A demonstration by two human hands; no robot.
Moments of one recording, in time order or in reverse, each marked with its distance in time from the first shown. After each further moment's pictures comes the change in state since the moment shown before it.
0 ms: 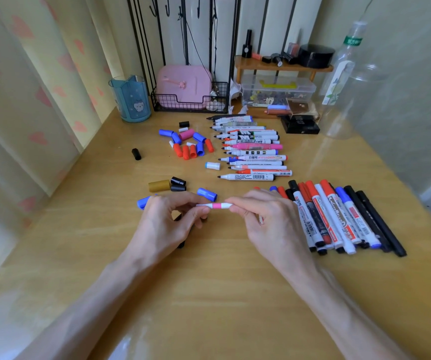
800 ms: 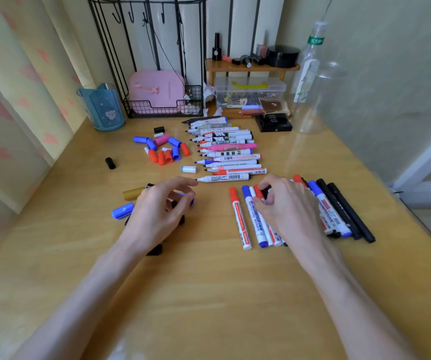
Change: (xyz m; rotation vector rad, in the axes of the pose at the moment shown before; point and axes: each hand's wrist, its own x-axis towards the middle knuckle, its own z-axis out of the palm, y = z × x) left_hand 0.036 -0.002 0.020 0.157 -0.045 -0.052; right_hand 0.012 0.036 -0.050 -0.465 -0.150 0.531
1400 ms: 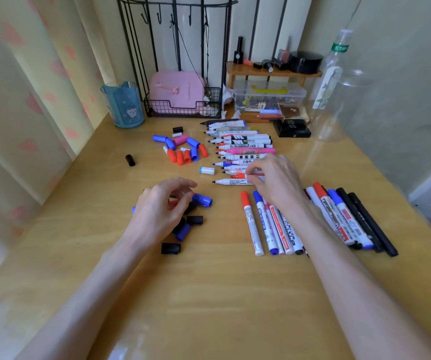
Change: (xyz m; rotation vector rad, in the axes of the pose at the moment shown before) left_hand -0.005 -0.024 -0.021 0.046 0.065 -0.043; right_hand 0.078 -0.023 0.043 0.002 -0.037 -0.206
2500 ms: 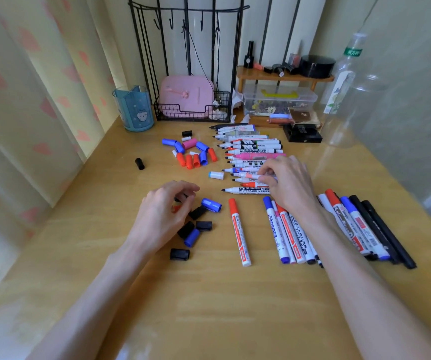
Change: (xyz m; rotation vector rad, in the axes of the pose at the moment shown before) left_hand 0.003 -0.014 -0.003 0.084 0.063 0.028; right_hand 0.012 0.011 0.008 0.031 0.084 -0.064
